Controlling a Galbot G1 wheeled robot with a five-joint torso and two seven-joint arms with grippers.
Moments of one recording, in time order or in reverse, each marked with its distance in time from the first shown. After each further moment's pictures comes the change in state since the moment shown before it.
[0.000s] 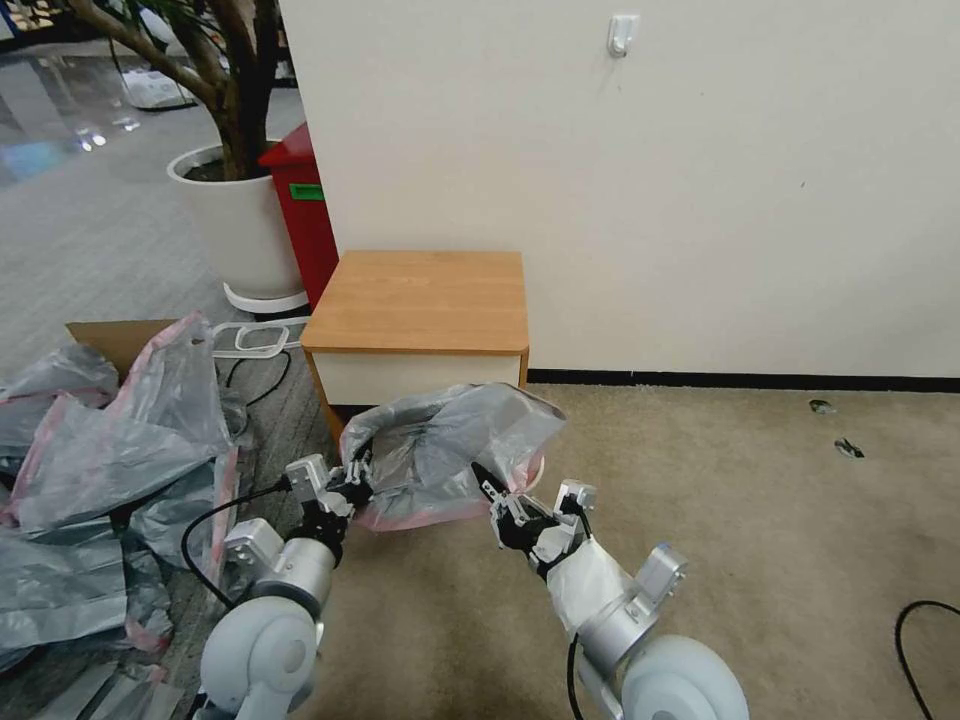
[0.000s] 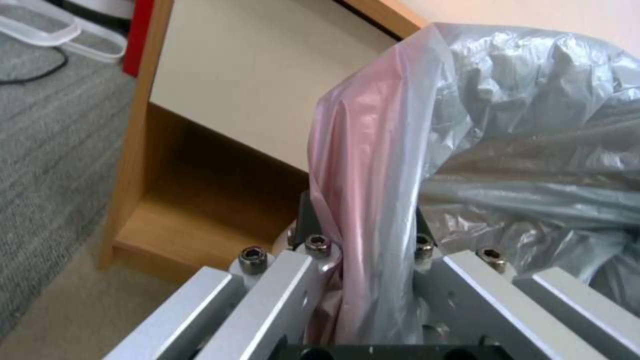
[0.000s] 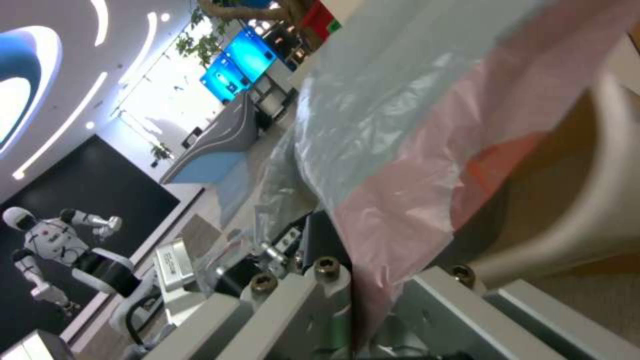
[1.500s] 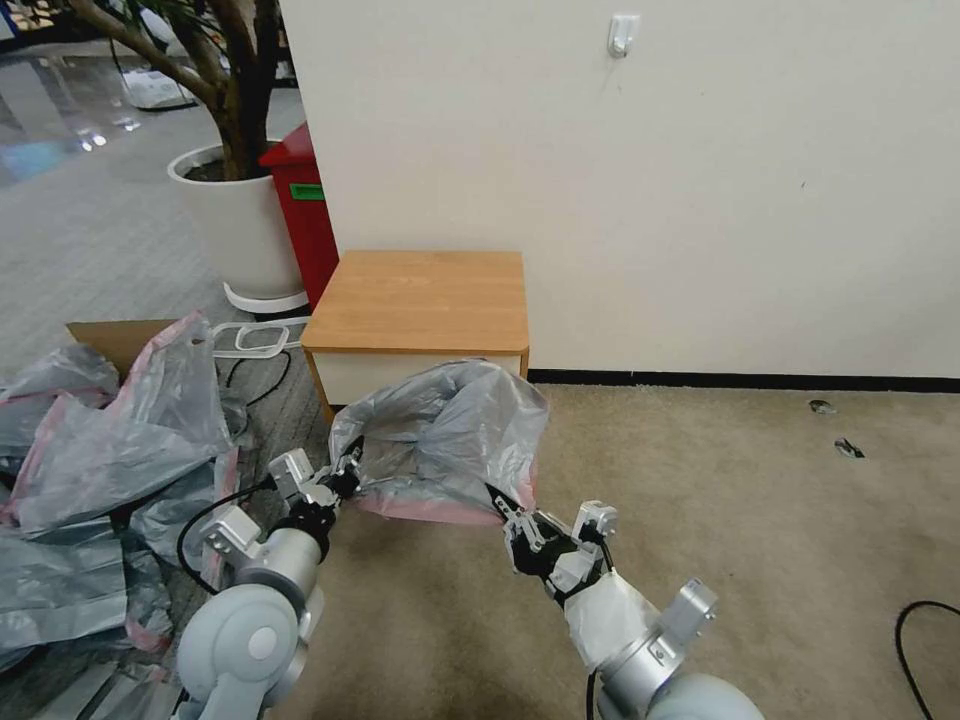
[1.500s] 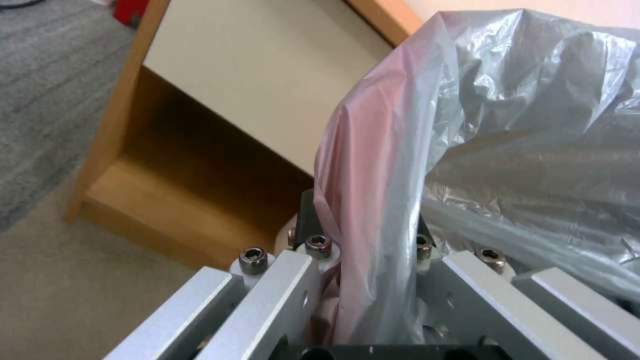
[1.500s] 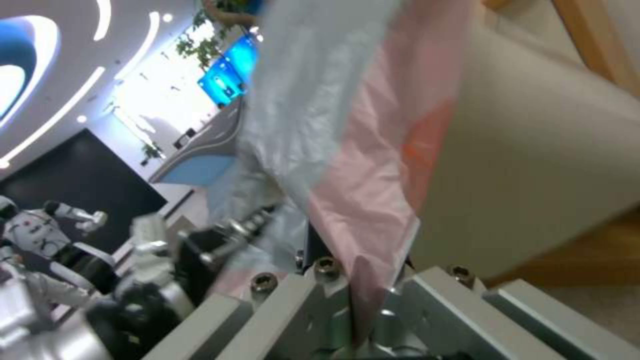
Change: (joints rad) left arm -0.004 -0.010 -0.045 -0.065 -0.214 0.096 -0.079; right arm -0.106 -0.015 0.057 0.002 -0.091 0.072 -0.089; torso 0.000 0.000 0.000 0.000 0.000
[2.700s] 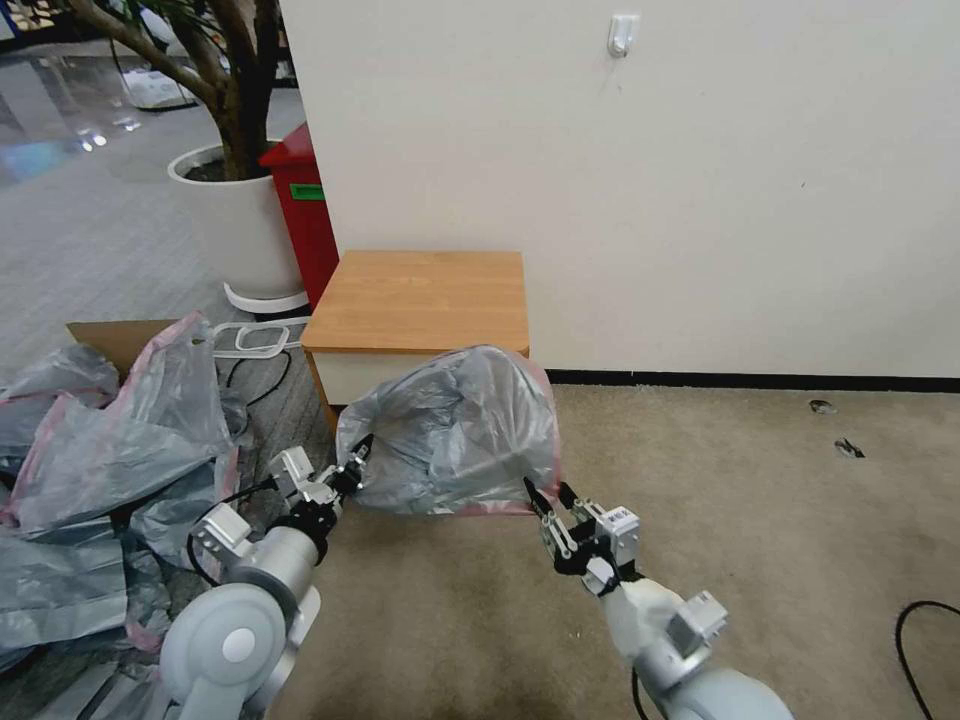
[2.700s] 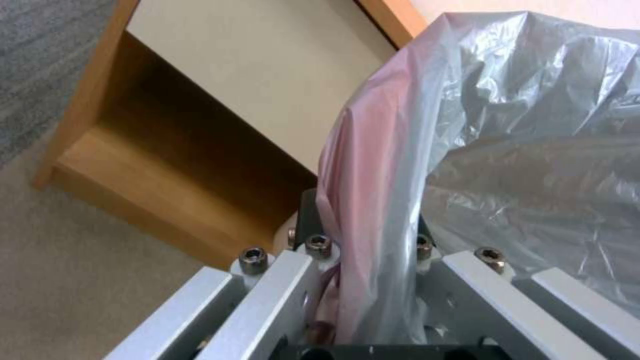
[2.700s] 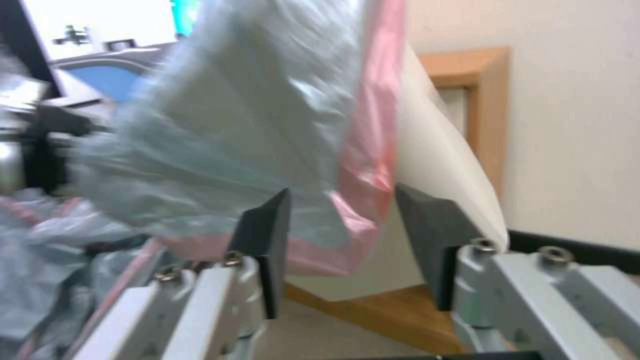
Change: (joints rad) left arm -0.012 0.006 -0.039 -0.009 -0.131 0.070 -0.024; right arm -0.084 -0.018 0.158 -0.022 -0.487 0.119 -0.128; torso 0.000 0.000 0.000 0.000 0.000
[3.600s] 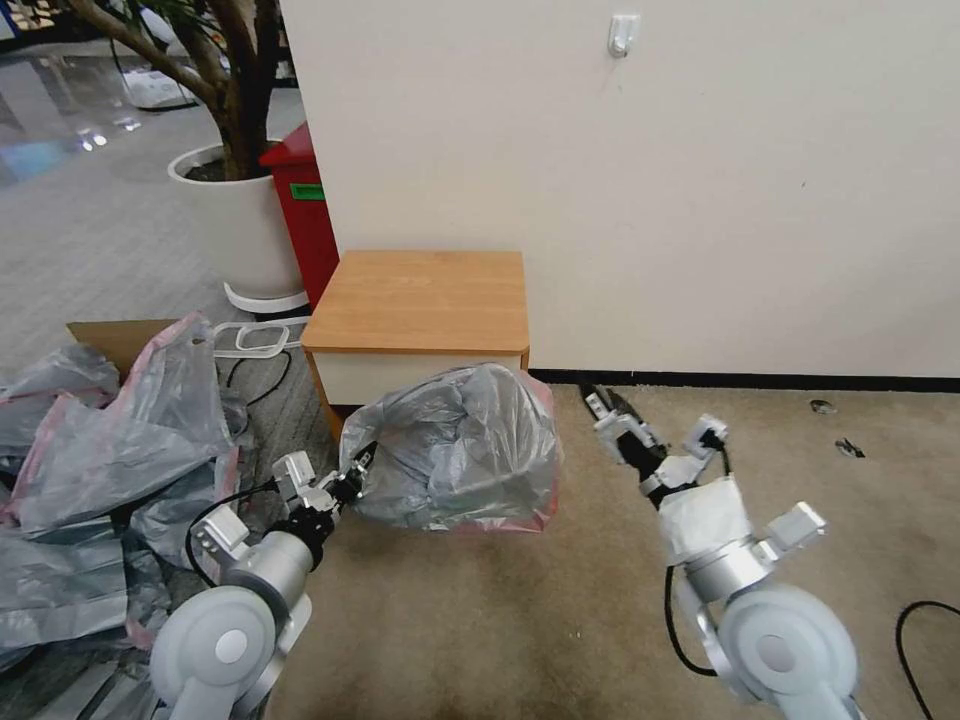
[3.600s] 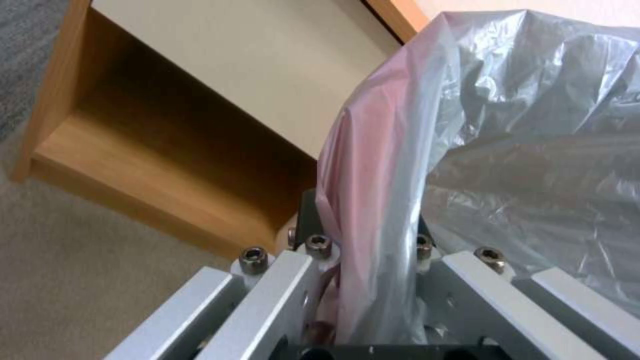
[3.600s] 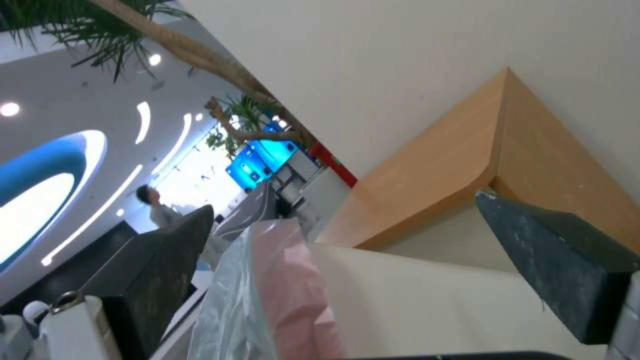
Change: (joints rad) left arm 0.035 0.031 -0.006 -0.008 0.016 0.031 0.078; right arm 0.238 -0.001 0.085 0.000 0.826 -0.131 0.059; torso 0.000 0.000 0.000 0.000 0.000
